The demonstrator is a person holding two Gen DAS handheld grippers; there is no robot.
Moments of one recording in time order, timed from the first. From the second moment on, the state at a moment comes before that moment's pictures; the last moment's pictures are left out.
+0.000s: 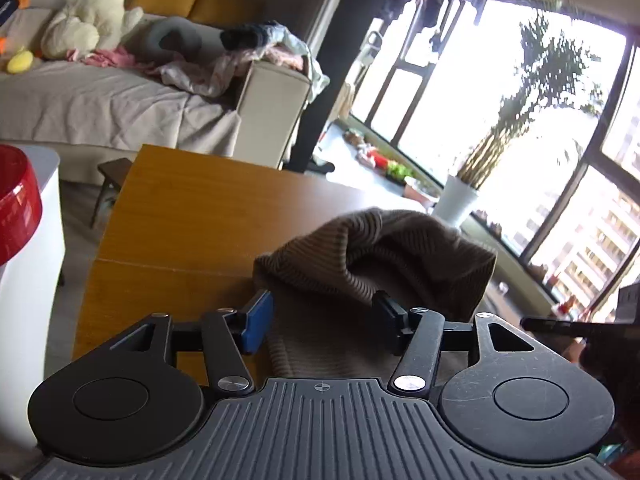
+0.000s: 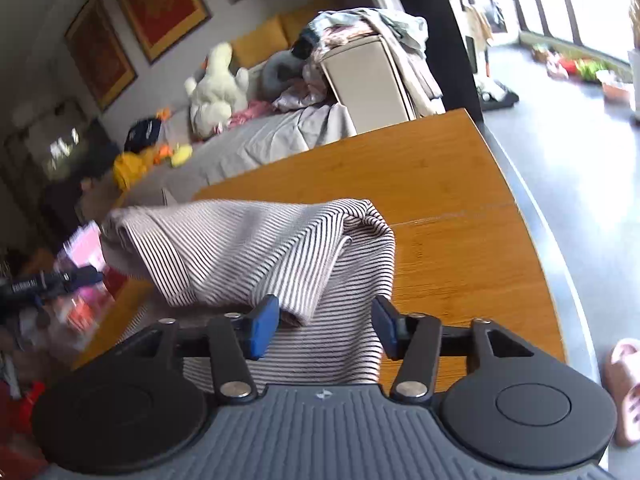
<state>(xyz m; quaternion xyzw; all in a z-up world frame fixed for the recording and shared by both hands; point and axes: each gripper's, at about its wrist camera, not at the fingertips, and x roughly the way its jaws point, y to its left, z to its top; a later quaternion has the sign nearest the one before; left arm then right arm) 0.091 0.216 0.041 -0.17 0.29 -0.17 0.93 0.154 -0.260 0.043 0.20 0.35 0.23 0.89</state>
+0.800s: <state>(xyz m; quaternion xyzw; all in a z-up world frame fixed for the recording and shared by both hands) 0.177 0.178 0.011 -0.15 0.41 -0.15 0.89 0.208 -0.257 0.042 0.15 0.38 0.15 0.90</state>
